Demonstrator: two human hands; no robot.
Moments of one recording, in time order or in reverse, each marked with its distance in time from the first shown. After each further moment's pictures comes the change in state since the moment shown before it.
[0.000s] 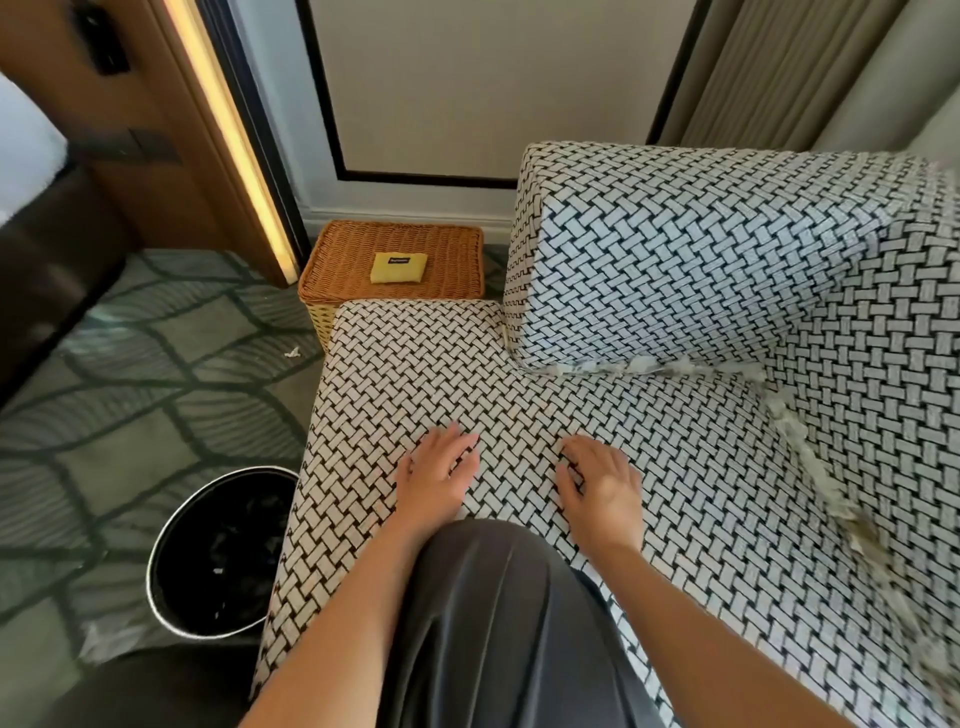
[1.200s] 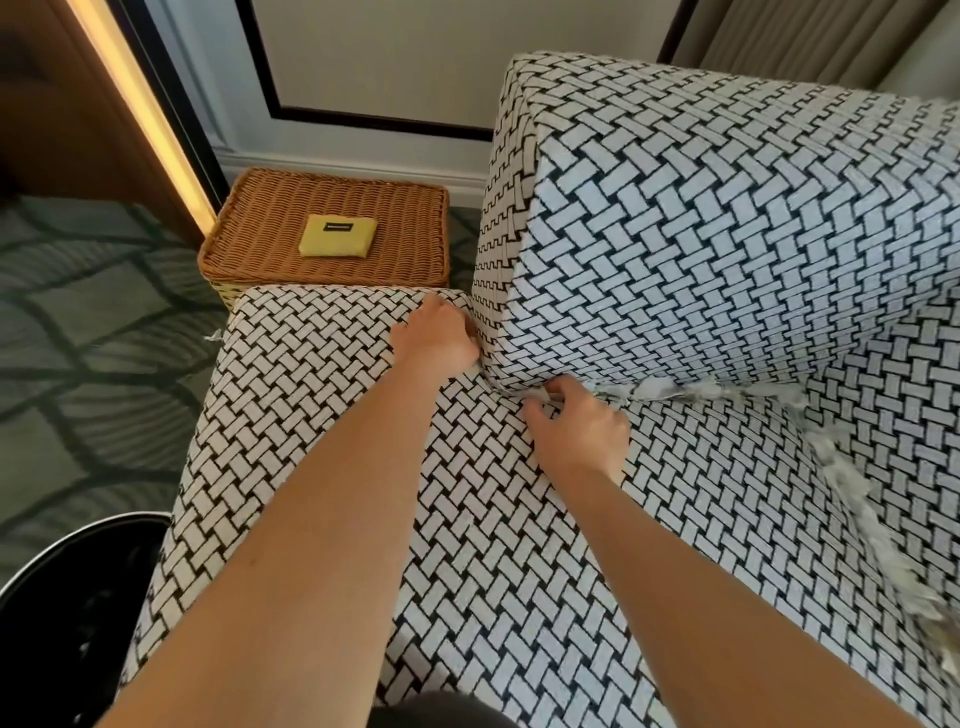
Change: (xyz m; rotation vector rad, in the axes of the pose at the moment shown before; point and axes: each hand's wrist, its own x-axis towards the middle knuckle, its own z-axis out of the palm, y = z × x) left_hand 0.225 0.060 -0.021 0.505 0.080 -0.083; right_hand 0.139 -0.003 0.044 -0.192 -0.107 0.300
